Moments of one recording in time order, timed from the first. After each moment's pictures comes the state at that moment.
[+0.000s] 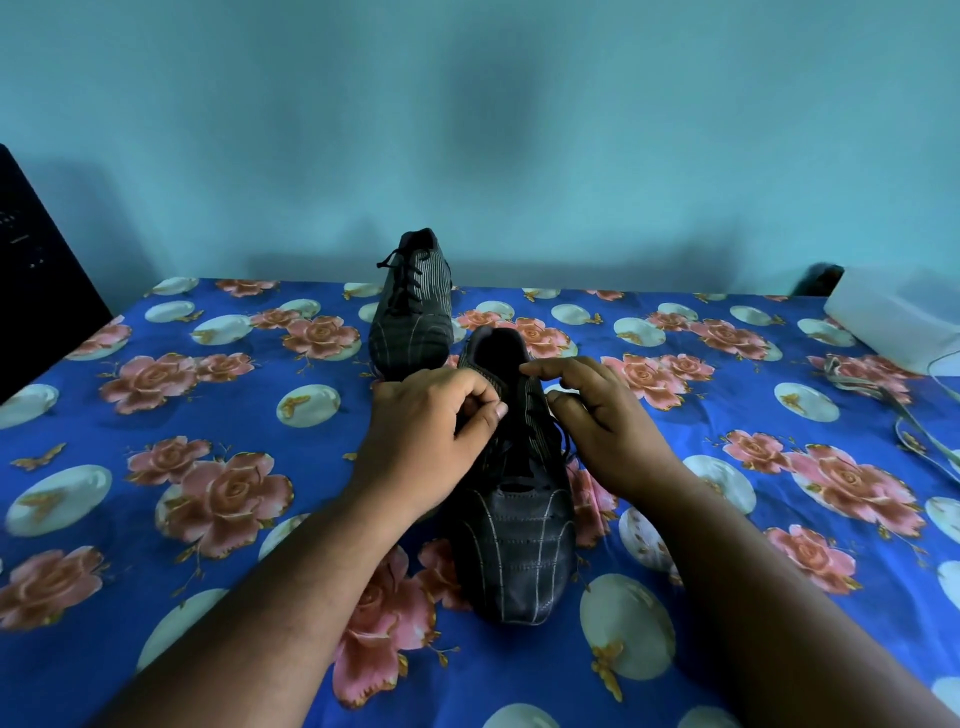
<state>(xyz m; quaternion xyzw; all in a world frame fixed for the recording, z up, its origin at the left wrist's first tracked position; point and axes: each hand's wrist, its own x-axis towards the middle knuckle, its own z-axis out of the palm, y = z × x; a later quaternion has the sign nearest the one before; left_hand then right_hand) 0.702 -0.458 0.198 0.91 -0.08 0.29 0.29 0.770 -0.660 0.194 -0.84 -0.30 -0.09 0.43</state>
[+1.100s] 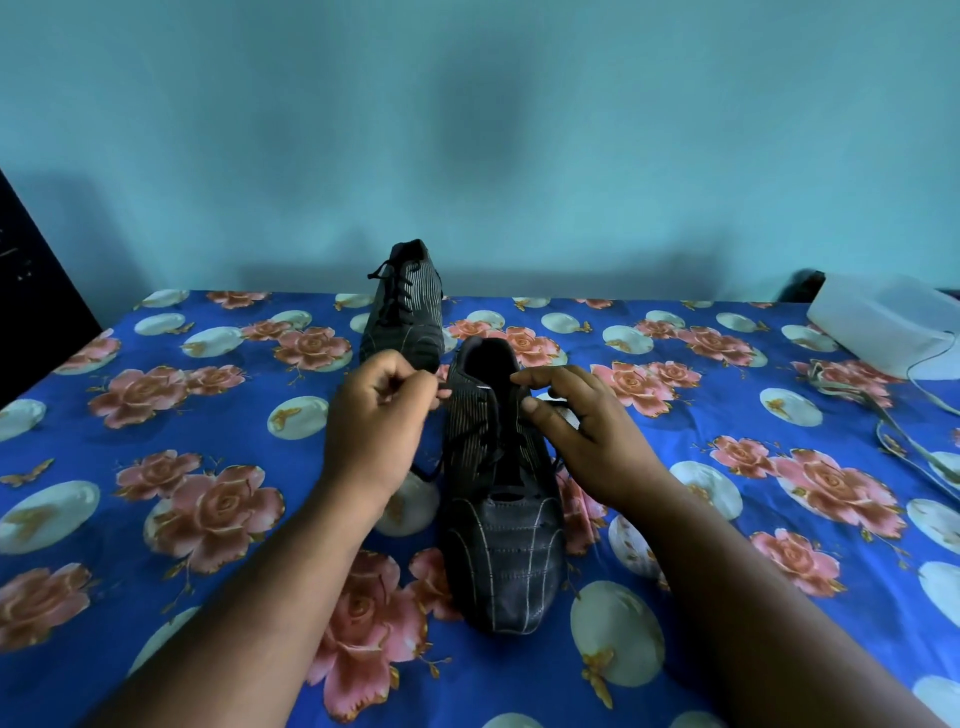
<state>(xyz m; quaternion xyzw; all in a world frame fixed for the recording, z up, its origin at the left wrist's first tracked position) 0.703 -0.446 0.207 0.72 0.05 0.29 0.63 0.773 -0.659 0.188 -0.84 -0.30 -0.09 0.45</state>
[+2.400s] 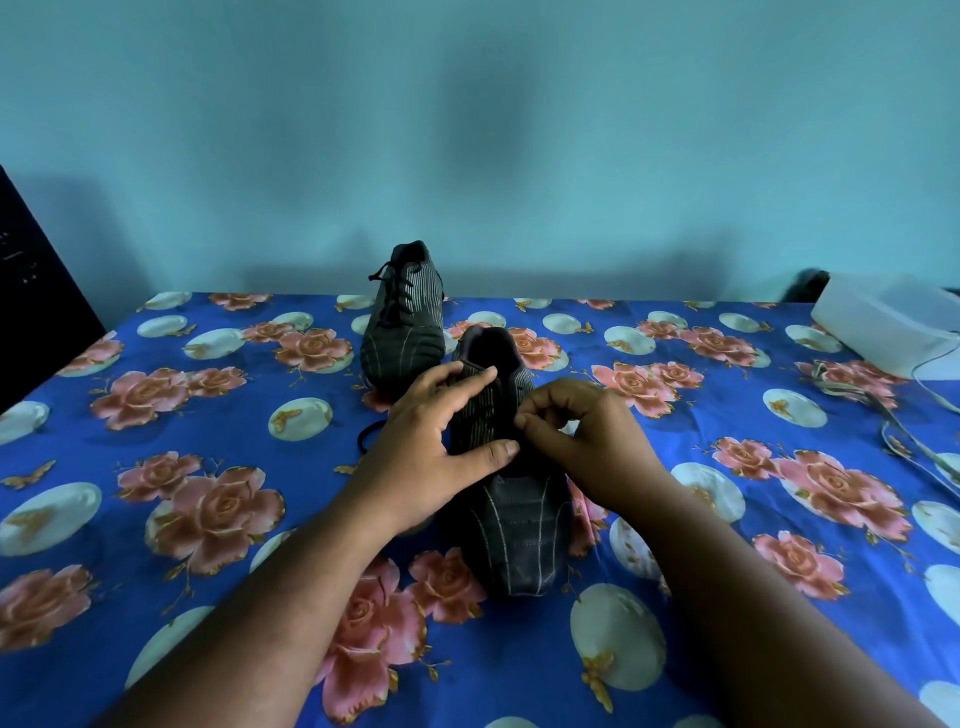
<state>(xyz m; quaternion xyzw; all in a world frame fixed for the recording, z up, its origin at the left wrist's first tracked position) 0.706 -0.451 0.185 0.89 -0.07 0.16 0.43 0.765 -0.658 0.201 -0.83 -0.33 -0.11 0.43</state>
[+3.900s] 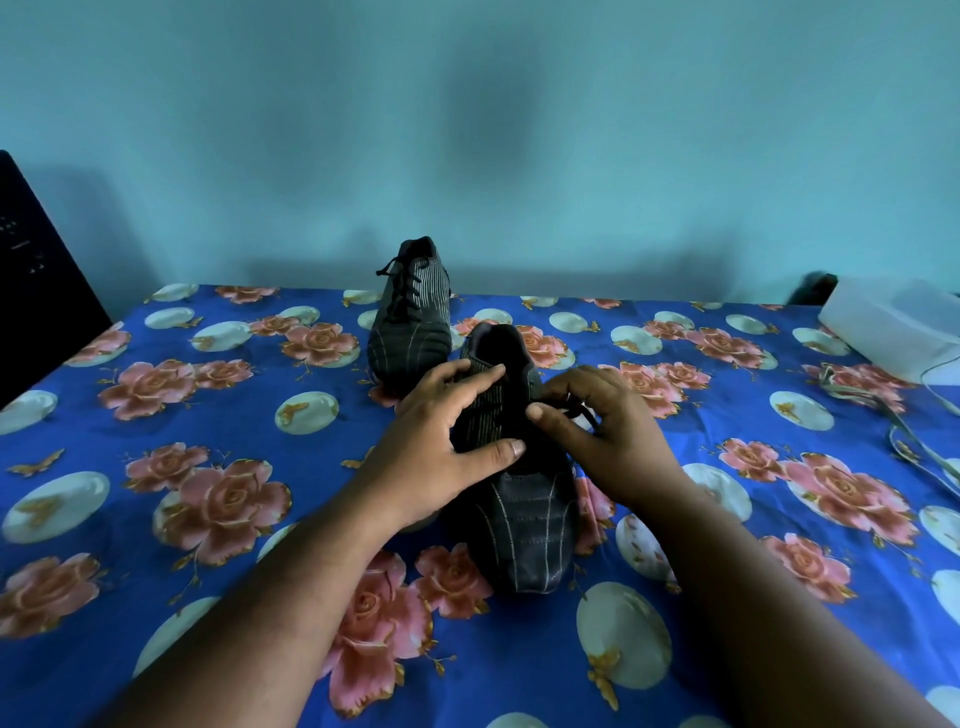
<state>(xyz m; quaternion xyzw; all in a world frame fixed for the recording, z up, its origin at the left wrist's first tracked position) 0.706 -0.449 0.185 0.89 -0.08 0.14 0.43 0.770 -0.664 0.197 -0.83 -0.34 -0.15 0.42</state>
